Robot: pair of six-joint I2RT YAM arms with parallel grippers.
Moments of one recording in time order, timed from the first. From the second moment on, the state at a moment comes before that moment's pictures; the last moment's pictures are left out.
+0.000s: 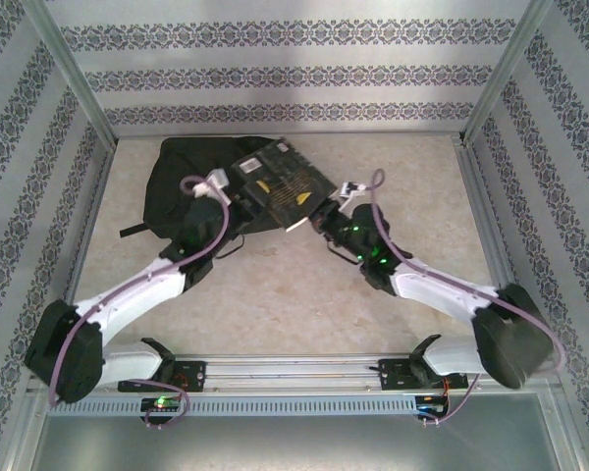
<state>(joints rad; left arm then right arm) -0.54 1.29 0.84 0.27 -0.02 -0.97 0.61 1.25 0.68 0.47 -0.10 1.25</state>
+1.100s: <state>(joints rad) -0.47 2.12 1.80 -0.47 -0.08 -0.22 0.23 1.10 0.50 0.03 -0.30 1.02</state>
